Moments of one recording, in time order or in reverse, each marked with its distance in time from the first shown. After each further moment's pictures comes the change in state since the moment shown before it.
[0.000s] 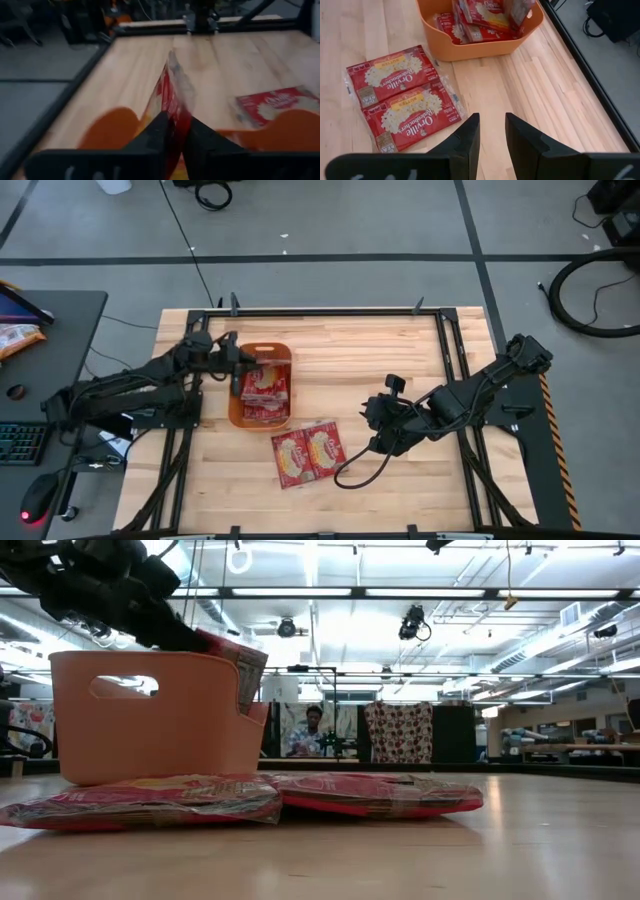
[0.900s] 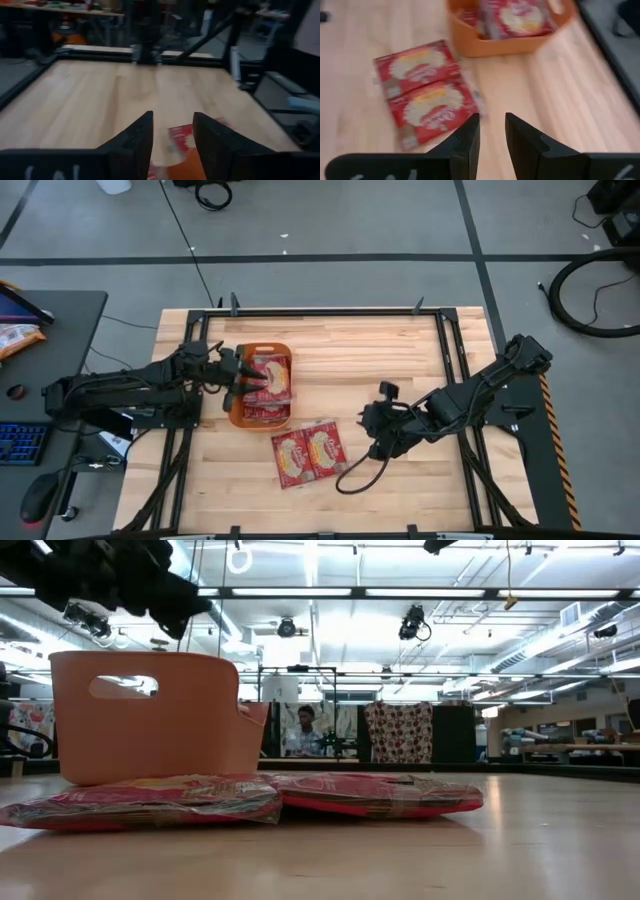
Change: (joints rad) left arm -0.206 -0.032 -0.001 0.110 0.062 -0.239; right arm 0.000 0.003 -0.046 0.106 -0.098 -0.057
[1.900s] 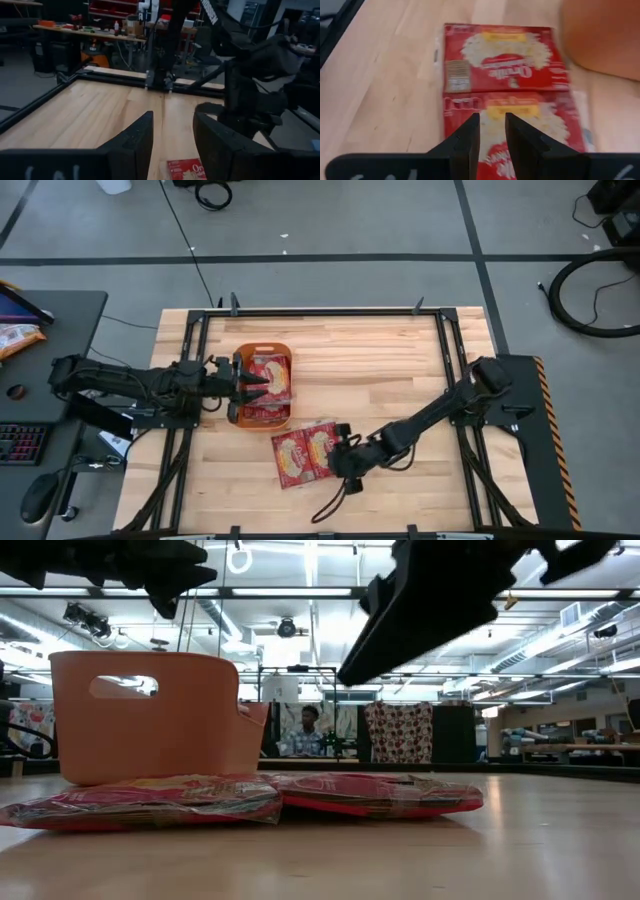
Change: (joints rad) left arm -0.362 0.015 0.000 0.166 -0.498 -0.131; right arm -0.036 0.376 -0.156 0.669 -0.277 -0.361
